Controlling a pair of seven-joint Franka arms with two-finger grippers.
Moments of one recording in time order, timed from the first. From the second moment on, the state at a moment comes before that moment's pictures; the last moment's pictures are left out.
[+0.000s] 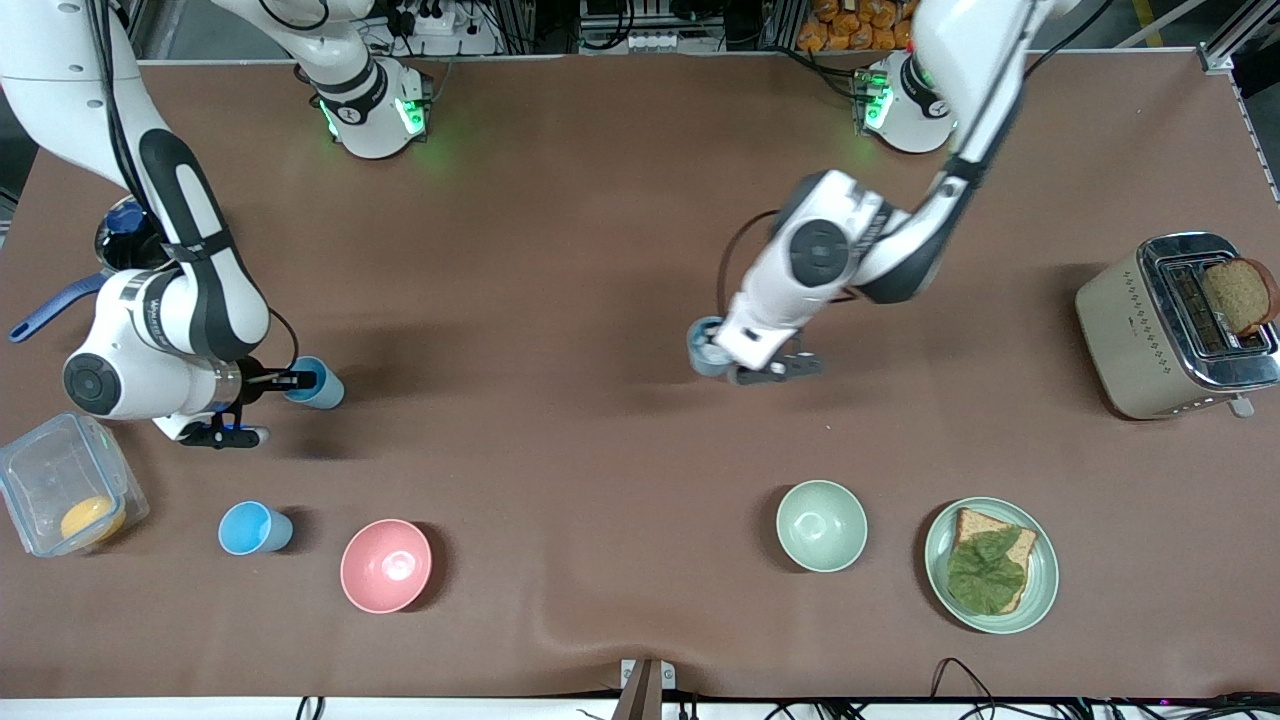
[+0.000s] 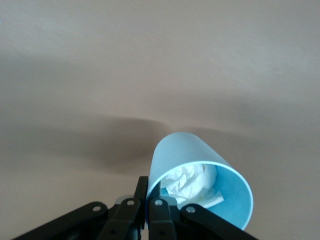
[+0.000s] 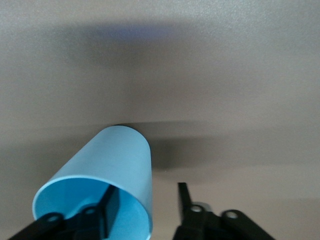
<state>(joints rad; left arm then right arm) -0.39 0.50 -0.31 -1.81 -0.05 2.29 -0.83 -0.11 0.51 0.00 -1.89 0.04 2.07 -0.09</state>
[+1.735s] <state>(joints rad) -0.14 0.16 -0.29 -1.63 -0.05 1.82 -0.76 0.18 0.46 0.02 -1.70 0.26 1.79 0.23</state>
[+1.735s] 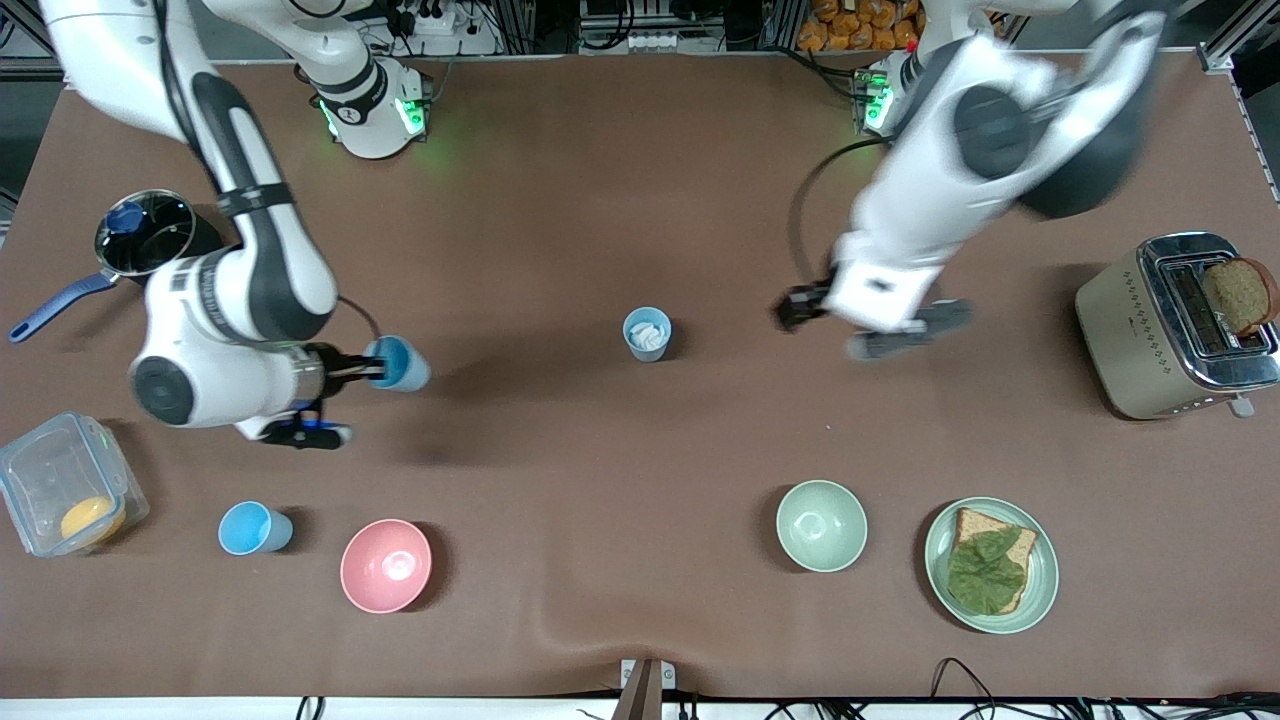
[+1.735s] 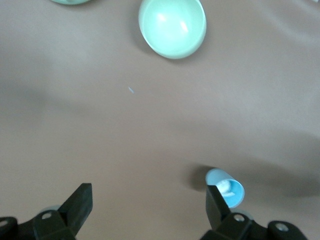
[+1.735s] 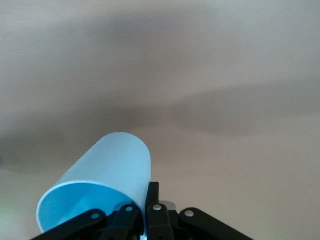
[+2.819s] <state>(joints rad) 0.15 0.03 -0.26 -1.49 0.03 1.49 -0.31 0.60 0.51 0.02 -1.60 0.41 1.97 0.74</state>
